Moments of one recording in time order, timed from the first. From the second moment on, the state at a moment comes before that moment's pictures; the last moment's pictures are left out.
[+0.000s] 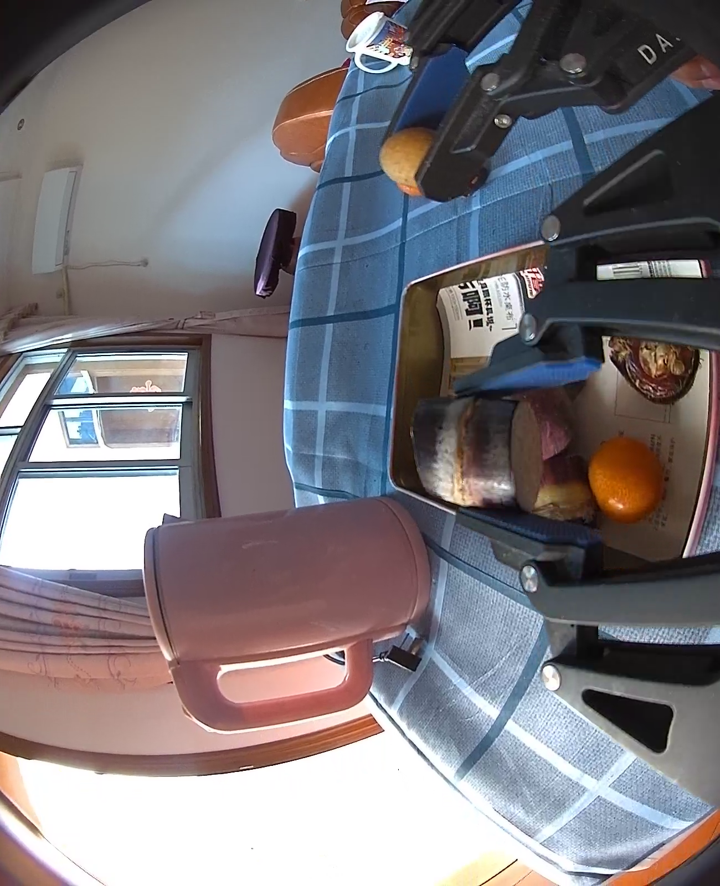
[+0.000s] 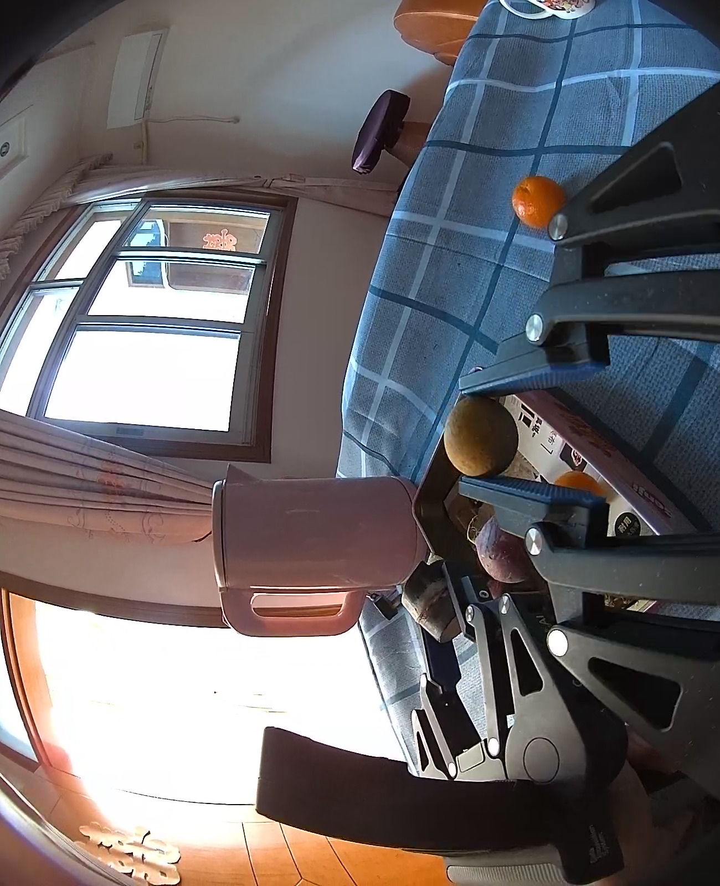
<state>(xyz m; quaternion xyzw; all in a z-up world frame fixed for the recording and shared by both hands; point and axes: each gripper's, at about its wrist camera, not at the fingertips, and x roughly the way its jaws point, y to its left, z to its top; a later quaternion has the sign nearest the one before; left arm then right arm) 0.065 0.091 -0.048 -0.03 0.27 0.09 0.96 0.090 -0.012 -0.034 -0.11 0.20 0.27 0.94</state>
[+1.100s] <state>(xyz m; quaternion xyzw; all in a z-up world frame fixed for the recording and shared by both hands) 0.064 0.074 -0.040 -0.04 0.27 0.07 0.96 0.106 -0.063 -0.042 -0.14 0.28 0.24 0.92</state>
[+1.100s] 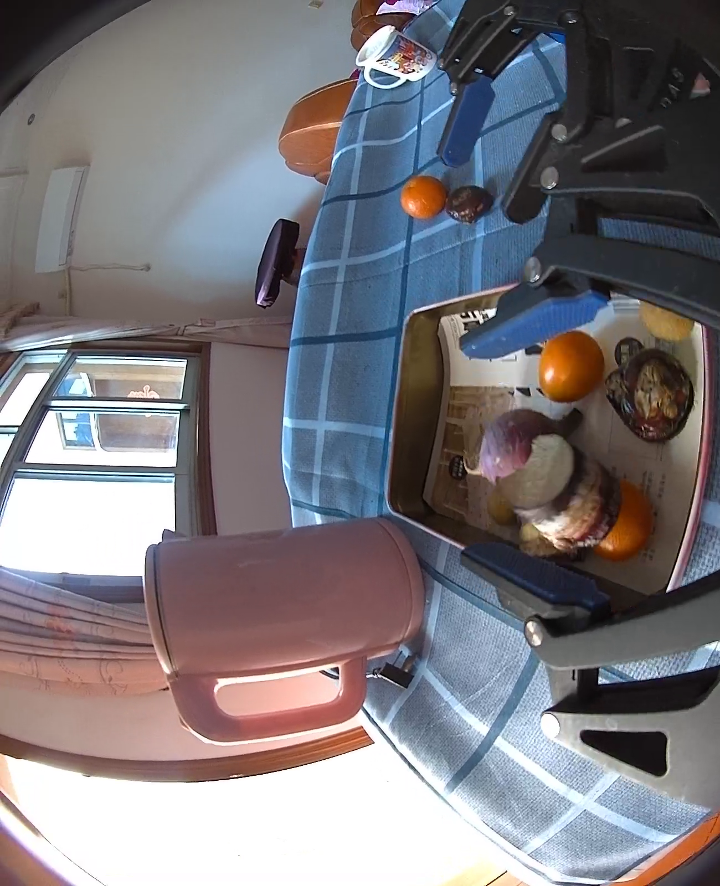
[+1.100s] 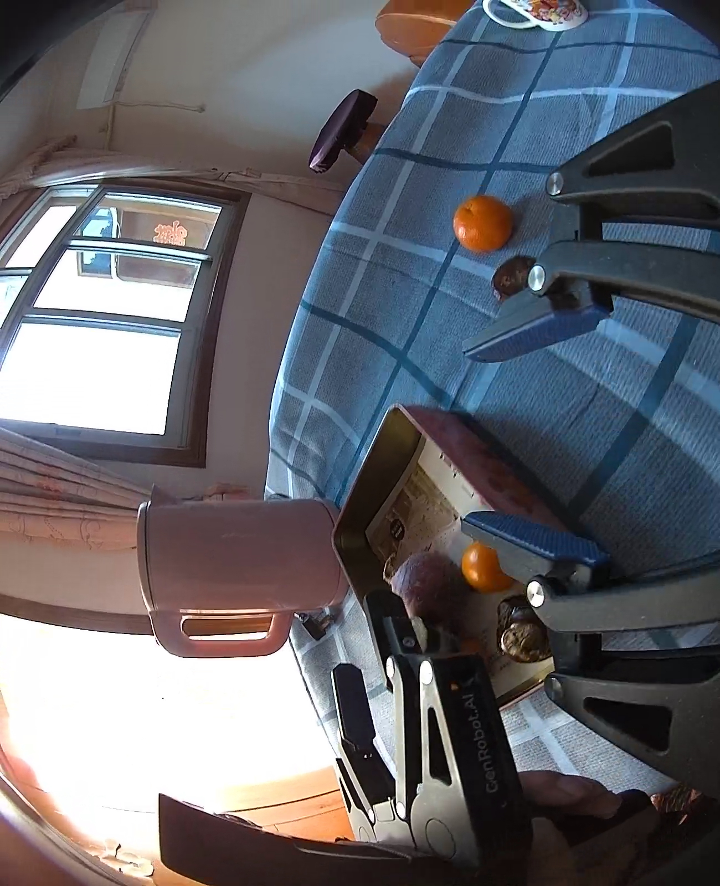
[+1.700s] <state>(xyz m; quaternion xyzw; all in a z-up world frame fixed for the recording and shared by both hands) 0.155 -0.077 -0.052 0.05 0.35 -0.03 0.93 0.148 -0.194 -0.008 -0.06 0.29 0.07 0.95</state>
